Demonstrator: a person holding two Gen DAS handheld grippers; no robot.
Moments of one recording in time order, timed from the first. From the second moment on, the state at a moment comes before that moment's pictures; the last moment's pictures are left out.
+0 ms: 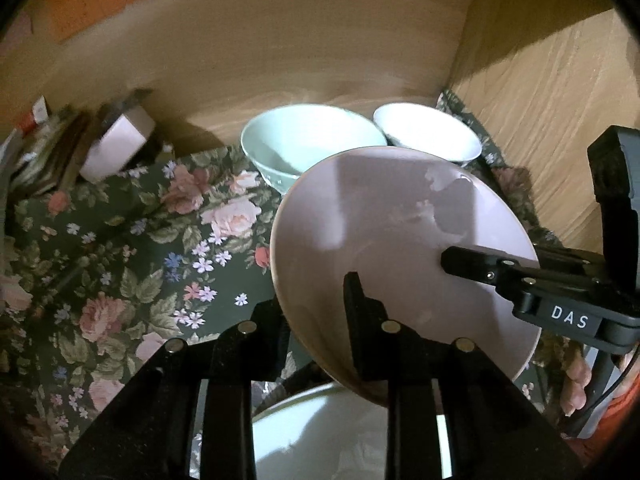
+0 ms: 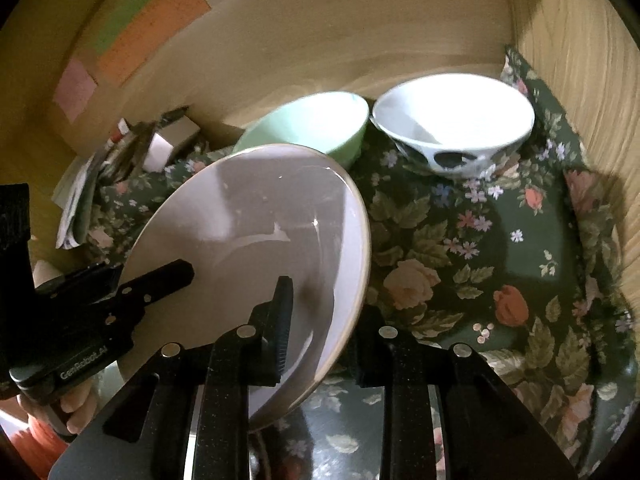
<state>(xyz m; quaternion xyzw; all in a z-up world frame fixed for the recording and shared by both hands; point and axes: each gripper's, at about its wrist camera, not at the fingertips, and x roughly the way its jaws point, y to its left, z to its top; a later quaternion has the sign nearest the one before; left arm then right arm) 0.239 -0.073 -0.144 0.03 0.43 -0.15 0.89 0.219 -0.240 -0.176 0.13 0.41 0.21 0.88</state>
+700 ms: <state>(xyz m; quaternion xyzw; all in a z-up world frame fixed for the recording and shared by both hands) 0.165 -0.016 -0.100 0.01 0.36 -0.10 0.93 0.177 -0.183 -0.134 0.09 0.36 0.26 0.89</state>
